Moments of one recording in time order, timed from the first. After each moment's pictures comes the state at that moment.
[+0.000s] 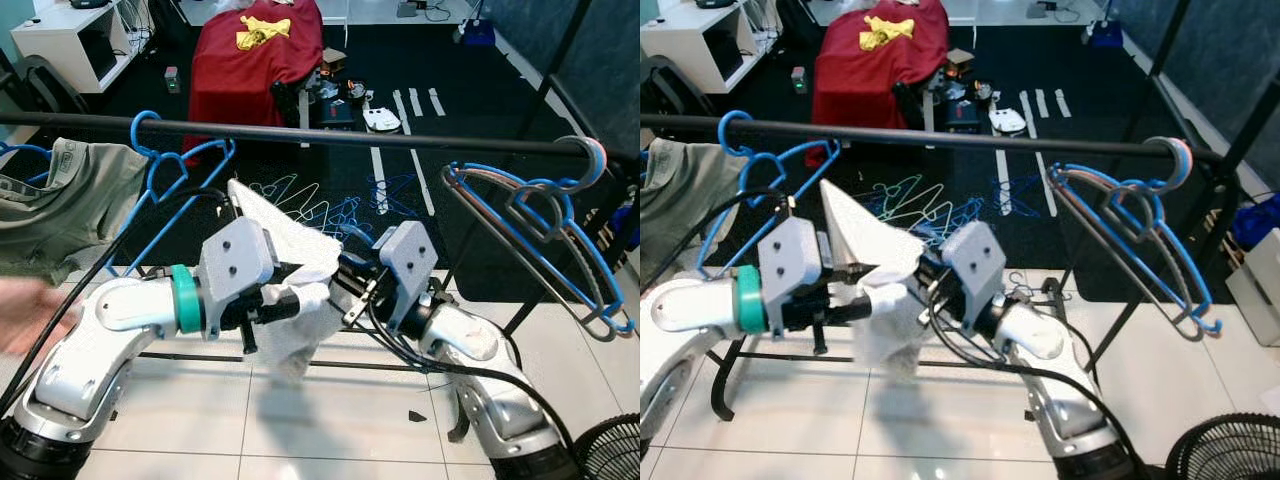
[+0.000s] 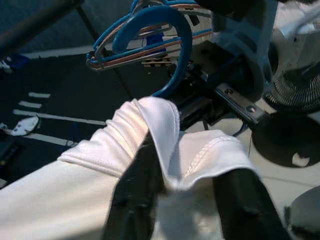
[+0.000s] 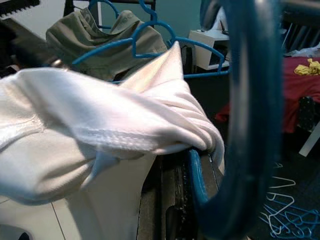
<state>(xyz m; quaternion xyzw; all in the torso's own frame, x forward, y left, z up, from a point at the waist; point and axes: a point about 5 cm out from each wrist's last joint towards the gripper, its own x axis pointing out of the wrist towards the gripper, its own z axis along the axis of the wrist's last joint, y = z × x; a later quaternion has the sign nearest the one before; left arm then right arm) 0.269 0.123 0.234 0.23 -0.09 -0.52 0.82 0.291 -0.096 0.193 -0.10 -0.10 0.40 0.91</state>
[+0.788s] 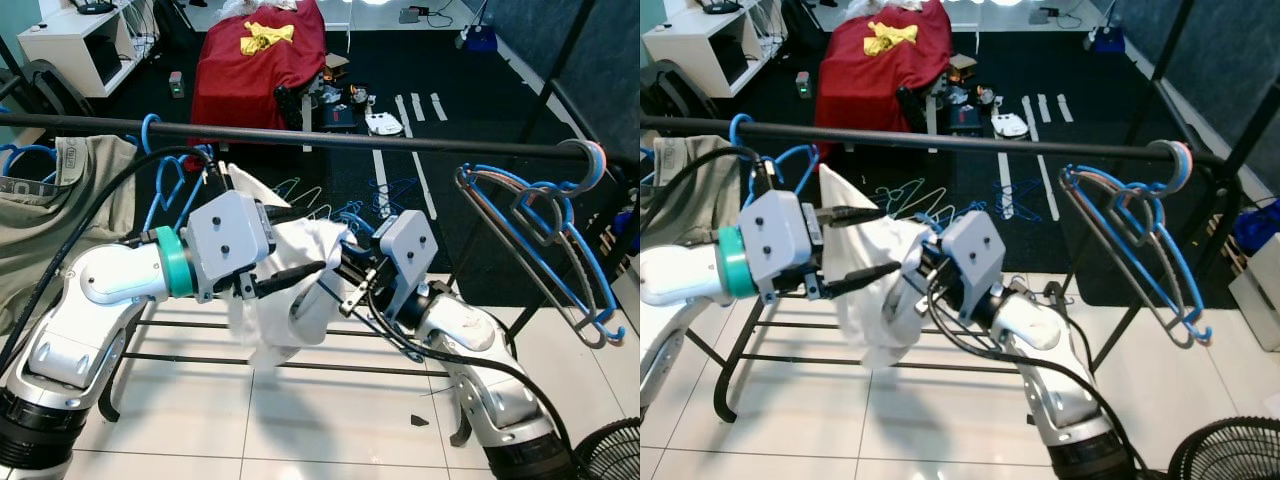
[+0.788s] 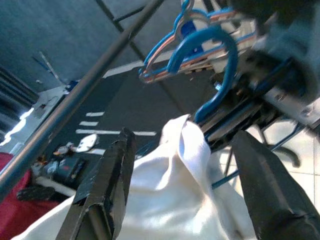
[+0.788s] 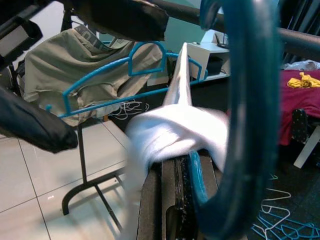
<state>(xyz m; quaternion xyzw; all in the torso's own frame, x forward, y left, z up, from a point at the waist) 0.287 0.132 0.263 0.30 -0.17 -0.45 0.82 0.297 -0.093 0.202 -0.09 -0.12 0.39 0.91</state>
